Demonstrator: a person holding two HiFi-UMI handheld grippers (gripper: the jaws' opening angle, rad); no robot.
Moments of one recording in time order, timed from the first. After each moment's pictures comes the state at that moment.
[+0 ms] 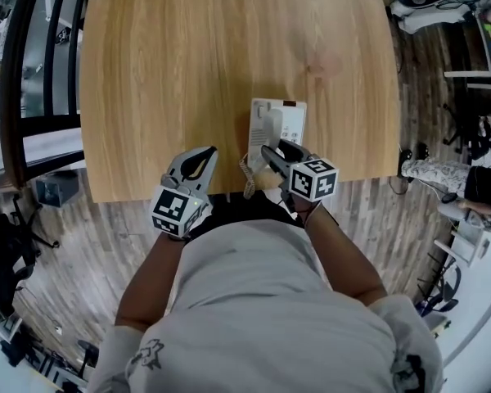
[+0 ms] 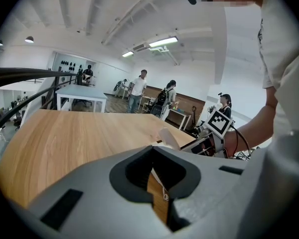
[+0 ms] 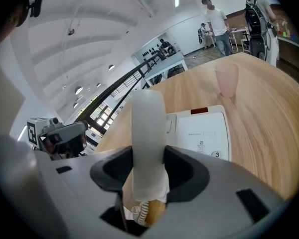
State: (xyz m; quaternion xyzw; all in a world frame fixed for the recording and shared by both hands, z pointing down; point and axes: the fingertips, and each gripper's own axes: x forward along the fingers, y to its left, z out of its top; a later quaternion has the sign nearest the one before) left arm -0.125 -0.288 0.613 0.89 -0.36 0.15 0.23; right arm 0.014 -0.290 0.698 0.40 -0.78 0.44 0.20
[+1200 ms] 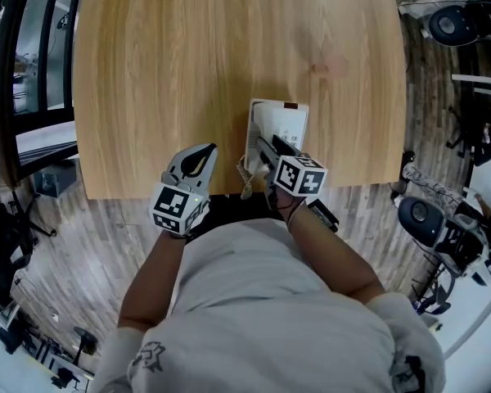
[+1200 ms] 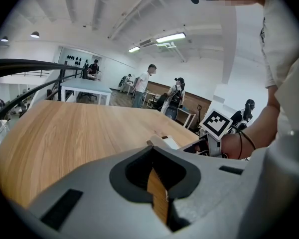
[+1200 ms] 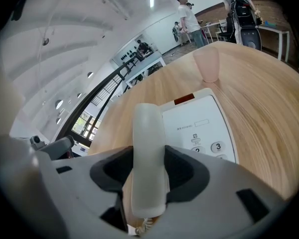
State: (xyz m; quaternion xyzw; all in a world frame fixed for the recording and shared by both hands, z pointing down) left arm -0.114 -0.301 0.646 0.87 -0.38 0.16 0.26; right arm 0.016 -0.310 0.741 0.47 -0.70 0.50 0.18
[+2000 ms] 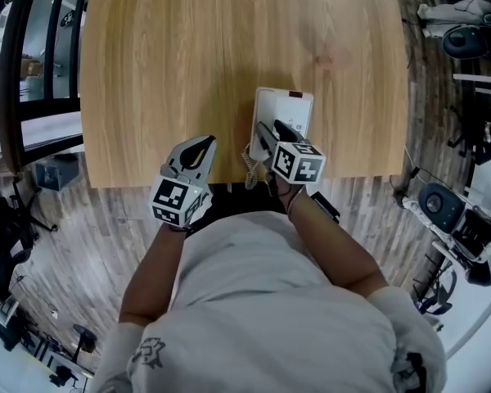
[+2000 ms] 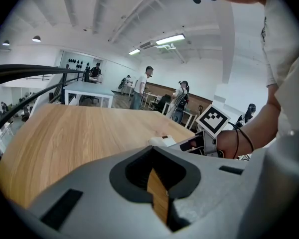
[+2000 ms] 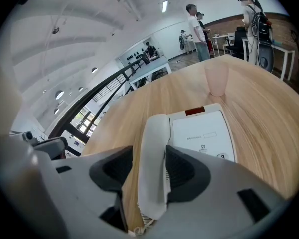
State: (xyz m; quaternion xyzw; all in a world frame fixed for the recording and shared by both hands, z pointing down) left arm -0.131 -0.285 0.637 0.87 -0.39 0.16 0.25; right arm 0.003 -0.318 0.727 0.49 -0.72 0.45 0.21
